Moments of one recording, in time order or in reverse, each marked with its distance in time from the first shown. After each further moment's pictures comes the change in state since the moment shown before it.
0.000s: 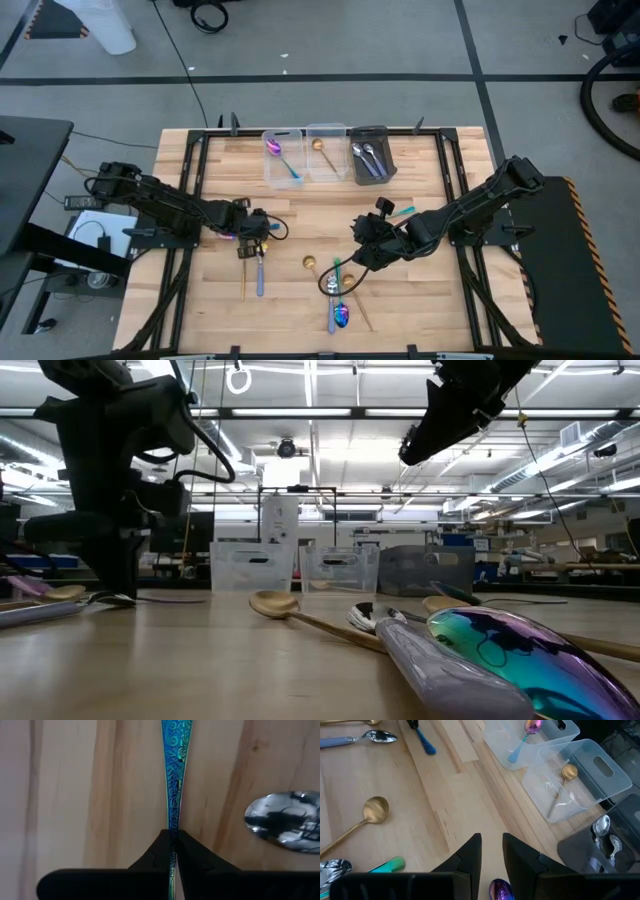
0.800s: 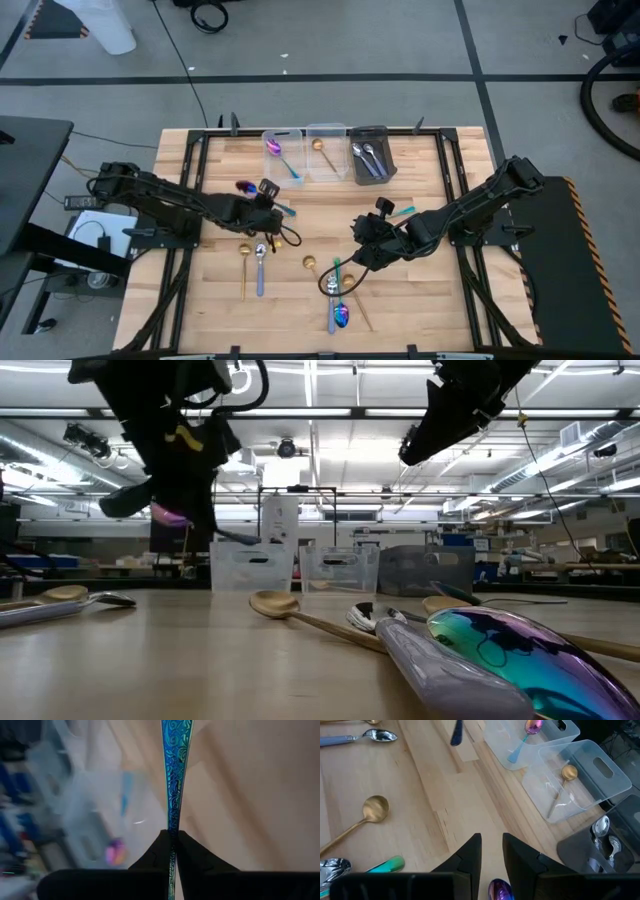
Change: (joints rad) left arm 0.008 0.001 0.227 -0.053 -0.438 0.880; right arm 0.000 0.000 0.000 0.000 0.000 -0.008
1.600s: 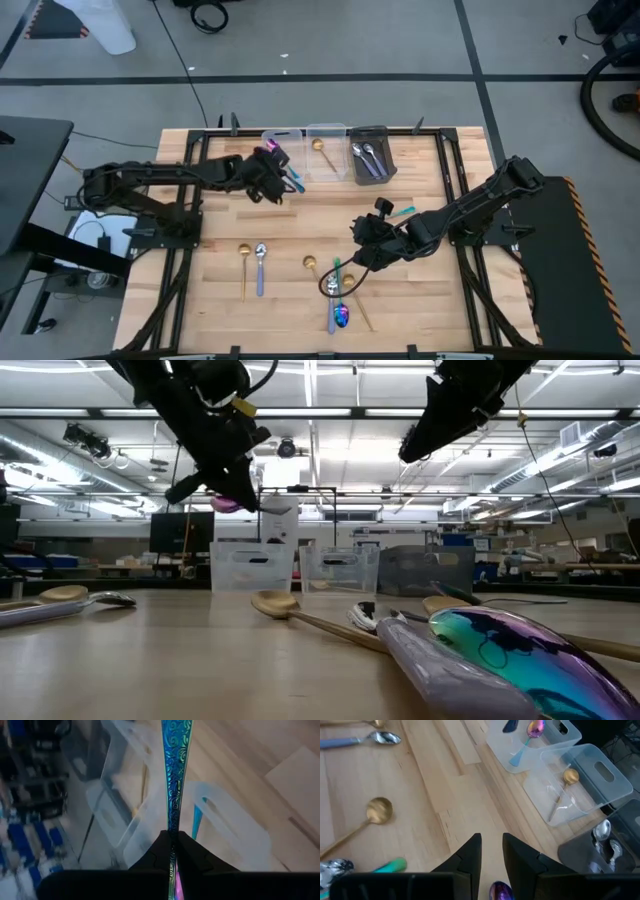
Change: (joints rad) left arm 0.399 -0.107 0.006 0.316 0.380 0.665; right arm 0.003 0.000 0.001 0.016 0.000 -0.021
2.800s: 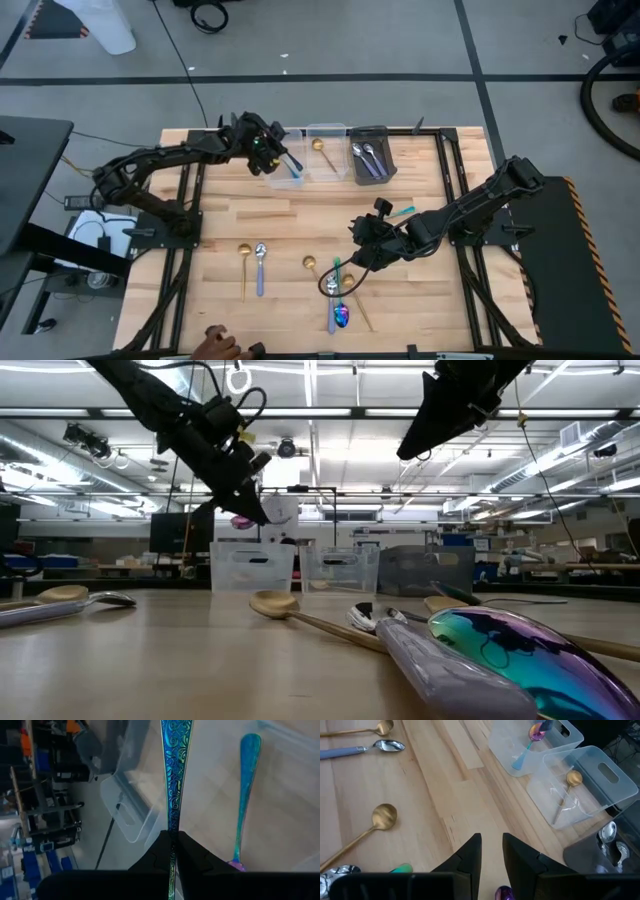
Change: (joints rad) left arm 0.398 0.118 -0.001 0.220 0.433 0.338; right arm 0.000 0.000 0.000 0.030 -0.001 0.005
